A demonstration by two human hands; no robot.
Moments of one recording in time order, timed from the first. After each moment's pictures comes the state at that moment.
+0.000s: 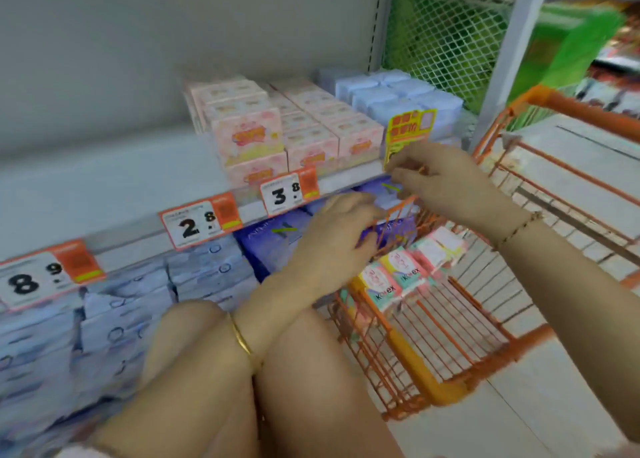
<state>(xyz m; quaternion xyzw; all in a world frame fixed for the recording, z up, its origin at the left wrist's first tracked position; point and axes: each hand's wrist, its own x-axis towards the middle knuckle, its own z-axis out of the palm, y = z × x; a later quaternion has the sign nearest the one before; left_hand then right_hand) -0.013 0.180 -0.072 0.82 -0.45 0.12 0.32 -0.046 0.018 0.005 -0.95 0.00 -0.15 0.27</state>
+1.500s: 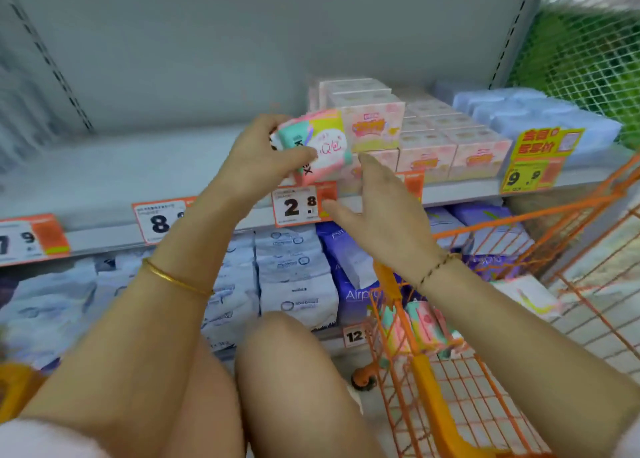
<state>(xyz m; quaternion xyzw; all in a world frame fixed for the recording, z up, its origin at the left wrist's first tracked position) 0.034 0.337 -0.012 0.83 -0.08 0.10 0.55 0.001 0.176 -0.062 -0.93 -0.11 -0.22 0.27</state>
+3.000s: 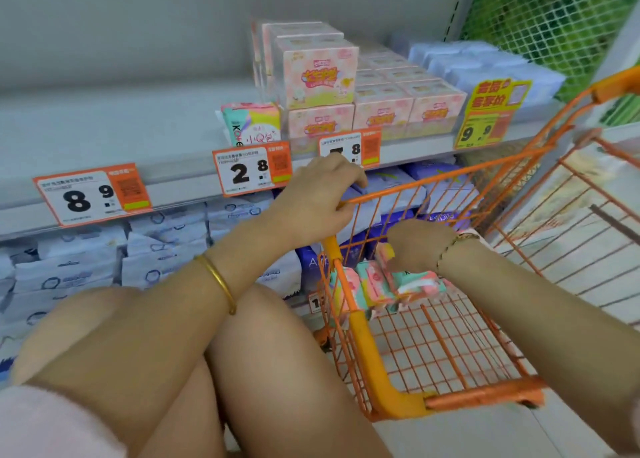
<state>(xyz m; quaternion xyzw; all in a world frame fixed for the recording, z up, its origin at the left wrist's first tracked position) 0.026 0.257 -0.096 0.90 -0.38 0.09 0.21 -0.018 0.095 -0.109 -0.96 -0.02 0.27 -0.07</state>
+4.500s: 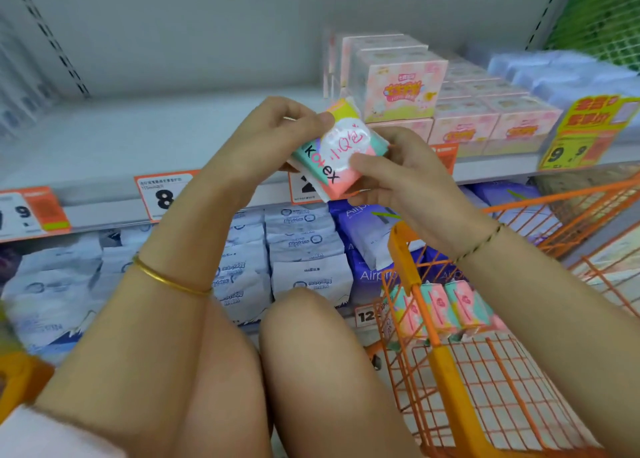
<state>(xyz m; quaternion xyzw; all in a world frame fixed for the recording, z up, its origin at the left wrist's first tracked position) 0.030 0.354 -0.024 0.79 -0.07 -0.01 0.61 0.005 0.193 -0.048 -0.69 -0.07 0.01 0.73</state>
